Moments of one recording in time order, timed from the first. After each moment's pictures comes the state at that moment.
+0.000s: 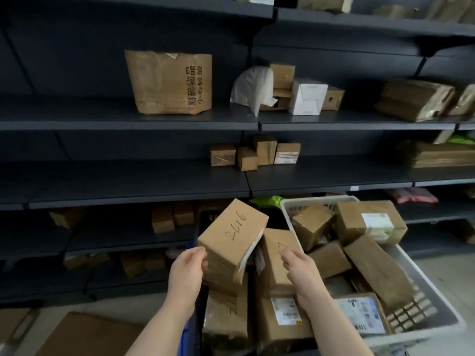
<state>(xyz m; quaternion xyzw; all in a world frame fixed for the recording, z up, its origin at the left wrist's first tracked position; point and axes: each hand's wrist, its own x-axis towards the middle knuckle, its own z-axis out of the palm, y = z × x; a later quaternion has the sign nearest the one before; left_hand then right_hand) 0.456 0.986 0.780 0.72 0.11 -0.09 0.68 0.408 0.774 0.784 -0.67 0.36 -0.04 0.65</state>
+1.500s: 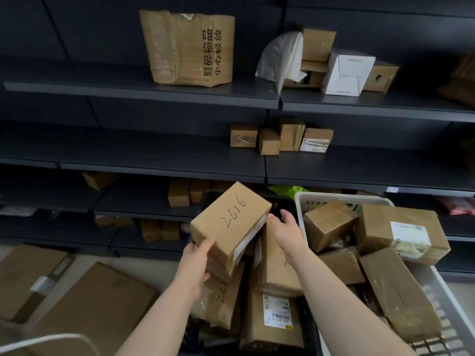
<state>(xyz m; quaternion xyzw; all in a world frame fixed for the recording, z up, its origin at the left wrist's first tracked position) 0.464 0.928 0.732 0.61 0.25 -0.17 0.73 0.496 0.726 0.765 -0.75 0.26 0.03 0.60</state>
